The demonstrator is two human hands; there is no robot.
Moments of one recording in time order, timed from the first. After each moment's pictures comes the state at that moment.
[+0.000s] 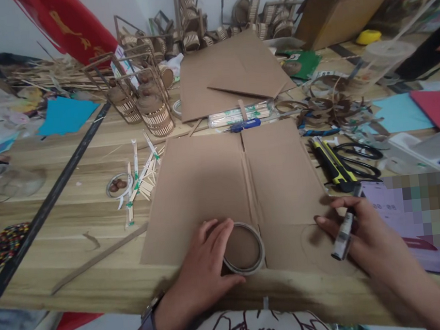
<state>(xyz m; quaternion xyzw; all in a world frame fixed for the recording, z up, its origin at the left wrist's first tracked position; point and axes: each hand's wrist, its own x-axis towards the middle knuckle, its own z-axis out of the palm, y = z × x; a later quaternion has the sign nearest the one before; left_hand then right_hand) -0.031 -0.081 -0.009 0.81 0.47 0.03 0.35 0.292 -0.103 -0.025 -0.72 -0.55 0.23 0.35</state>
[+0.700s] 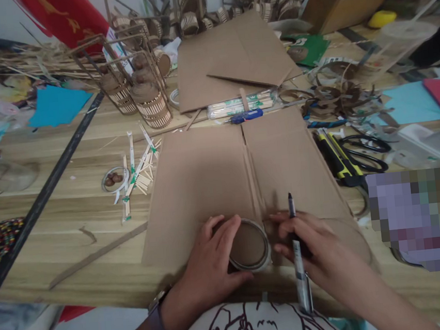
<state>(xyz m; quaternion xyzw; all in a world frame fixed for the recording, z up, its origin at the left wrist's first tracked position) -0.024 -0.085 -0.020 0.82 0.44 0.06 0.36 0.224 -0.108 0.000 -0.52 -0.80 0.16 0.24</state>
